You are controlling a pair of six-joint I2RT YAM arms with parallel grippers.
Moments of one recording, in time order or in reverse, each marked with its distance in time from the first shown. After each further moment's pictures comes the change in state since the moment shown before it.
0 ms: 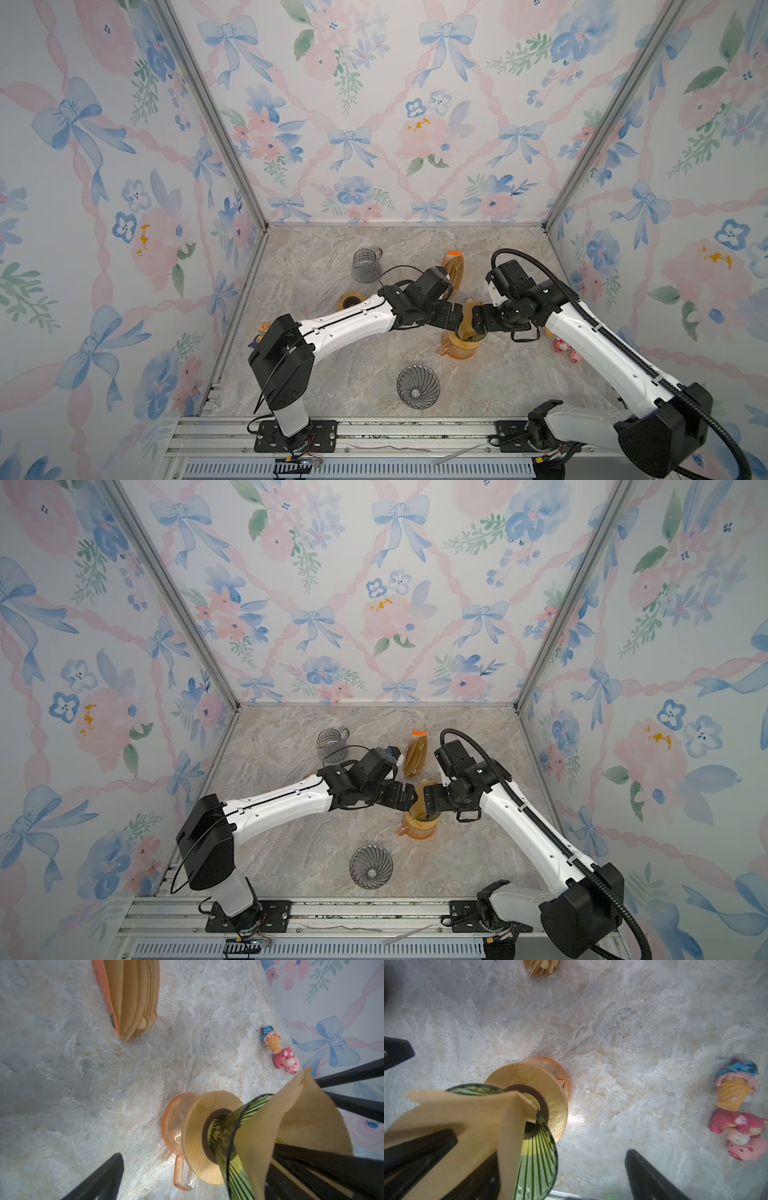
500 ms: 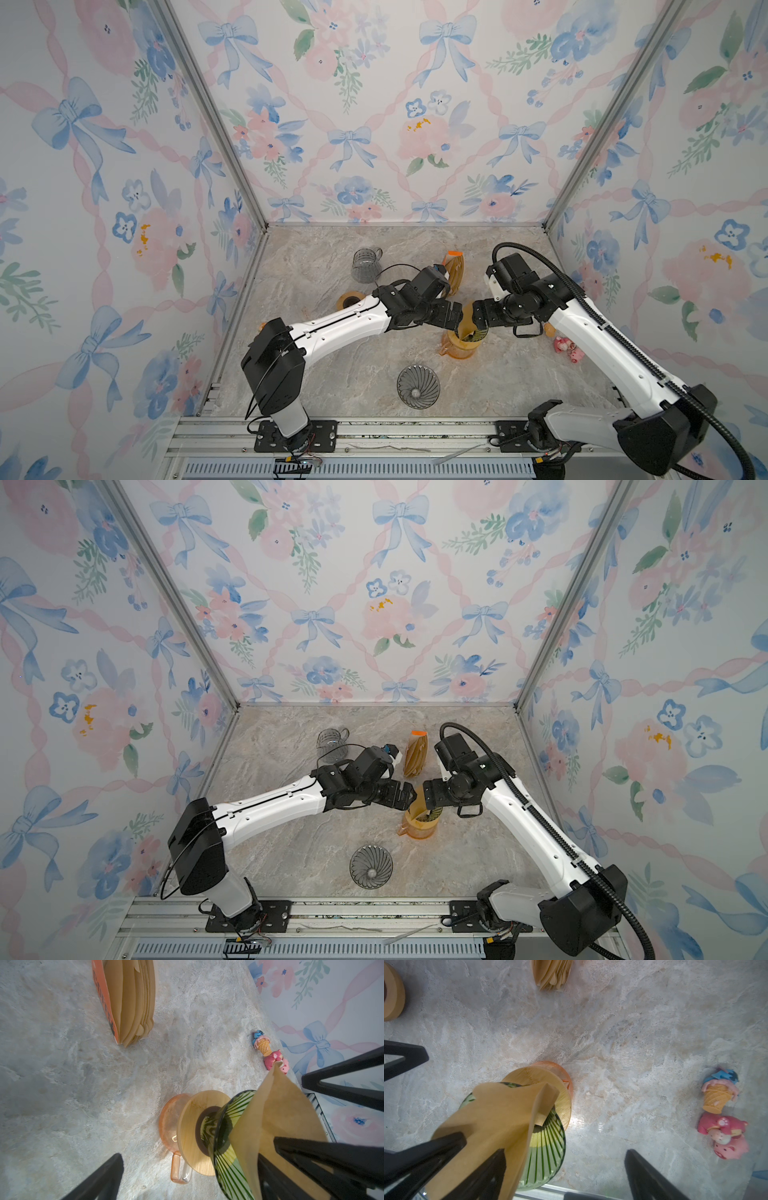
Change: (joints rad) left arm 0.000 -0.048 -0.016 0.007 0.004 0.003; right arm 0.021 0.009 0.095 -0.060 0.011 -0.016
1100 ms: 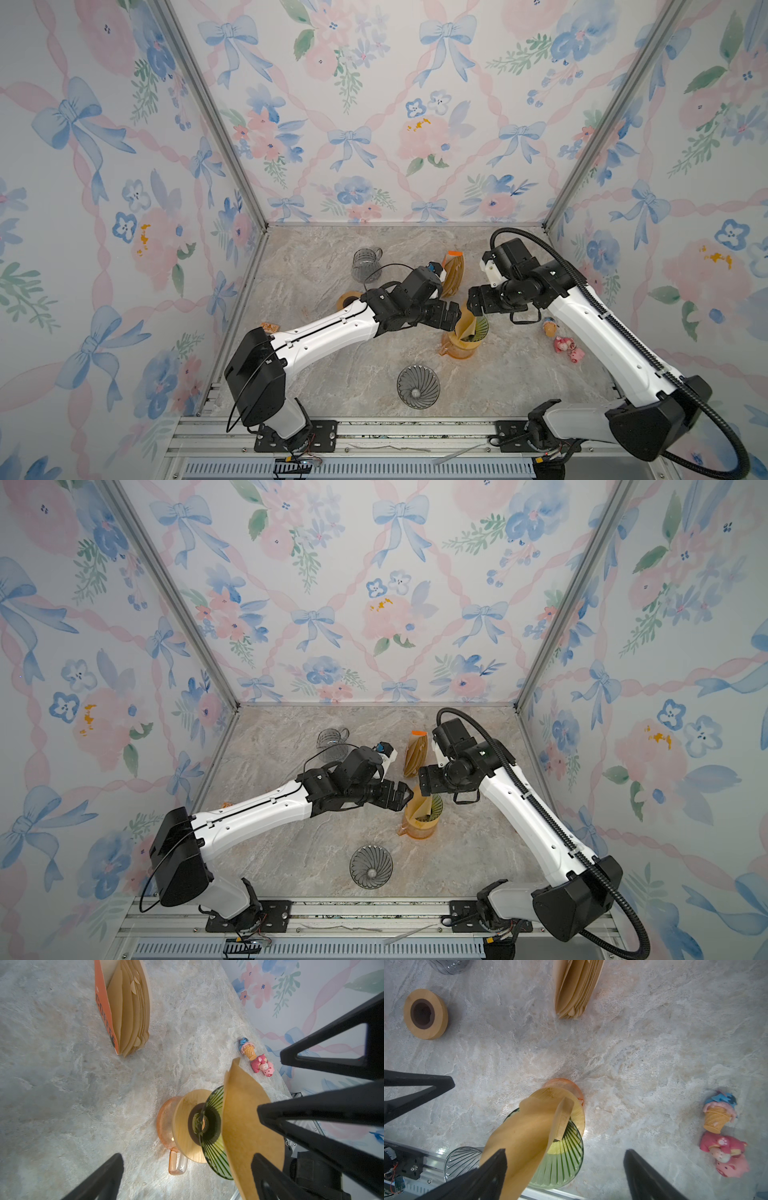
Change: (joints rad) left arm -0.001 -0.098 -0.057 0.031 0.000 0.027; right arm 0.000 0.076 0.153 -0.023 -0.027 -0.015
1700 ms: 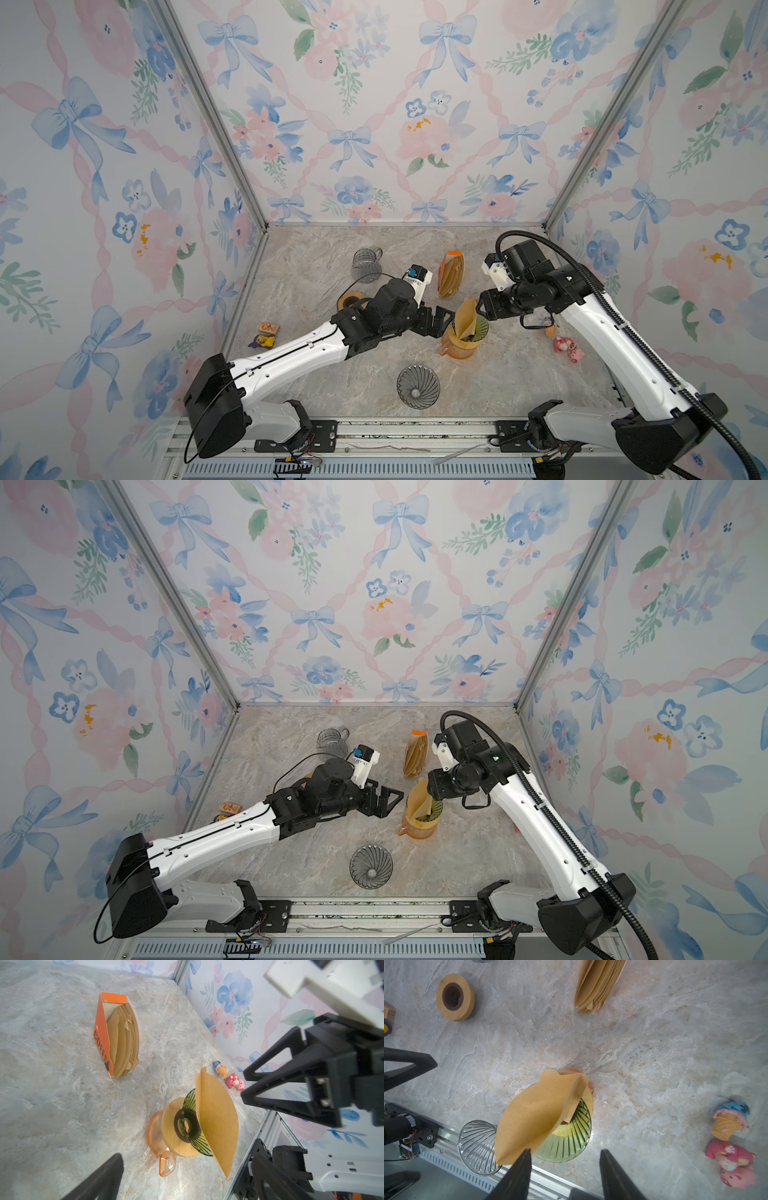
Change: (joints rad) left arm 0.000 -0.226 -0.226 0.225 -0.006 0.009; right arm -0.040 -0.079 0.011 -0.049 -0.108 -0.084
